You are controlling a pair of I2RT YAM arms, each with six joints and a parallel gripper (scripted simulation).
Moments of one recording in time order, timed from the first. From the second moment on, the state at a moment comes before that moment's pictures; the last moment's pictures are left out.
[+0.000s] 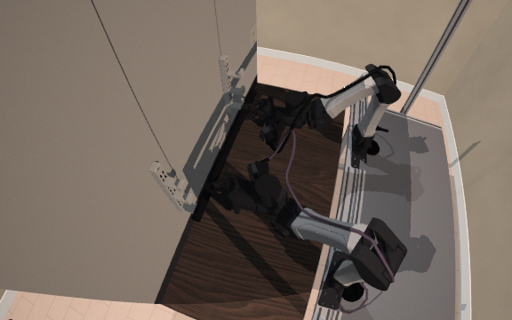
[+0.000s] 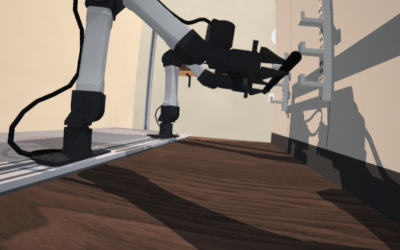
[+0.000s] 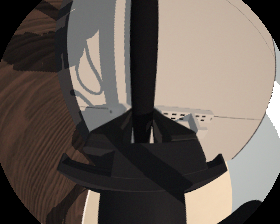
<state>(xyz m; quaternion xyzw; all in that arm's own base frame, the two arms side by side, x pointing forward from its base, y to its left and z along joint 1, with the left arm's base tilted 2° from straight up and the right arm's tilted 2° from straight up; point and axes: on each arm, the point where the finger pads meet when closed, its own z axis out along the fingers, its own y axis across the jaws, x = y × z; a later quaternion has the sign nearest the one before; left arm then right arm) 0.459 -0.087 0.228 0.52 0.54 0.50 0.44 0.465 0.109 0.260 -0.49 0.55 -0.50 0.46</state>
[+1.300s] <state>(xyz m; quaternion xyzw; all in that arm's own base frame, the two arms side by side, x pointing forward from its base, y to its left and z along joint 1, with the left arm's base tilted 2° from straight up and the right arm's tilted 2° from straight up) 0.457 -0.087 0.223 0.52 0.53 0.50 0.44 0.463 0.109 0.256 -0.49 0.55 -0.50 0.46</state>
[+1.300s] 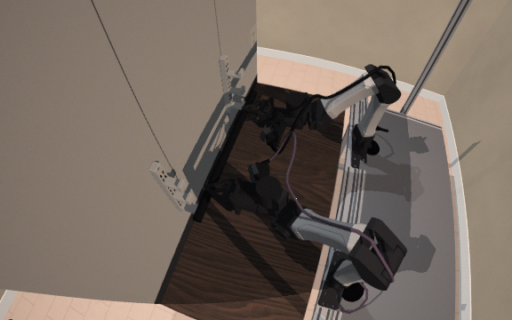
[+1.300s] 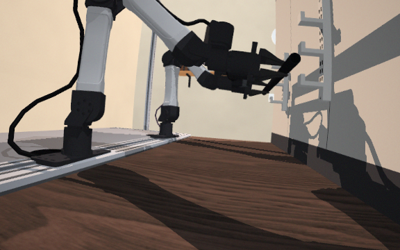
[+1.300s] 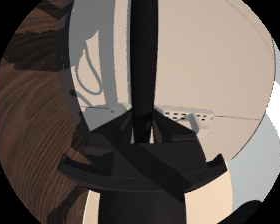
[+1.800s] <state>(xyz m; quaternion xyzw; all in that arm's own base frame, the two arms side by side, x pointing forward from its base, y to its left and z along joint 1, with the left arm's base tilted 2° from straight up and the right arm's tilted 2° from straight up) 0.461 -0.086 0.210 0.52 0.54 0.50 0.44 0.468 0.109 0.242 -0.50 0.55 -0.49 0.46</state>
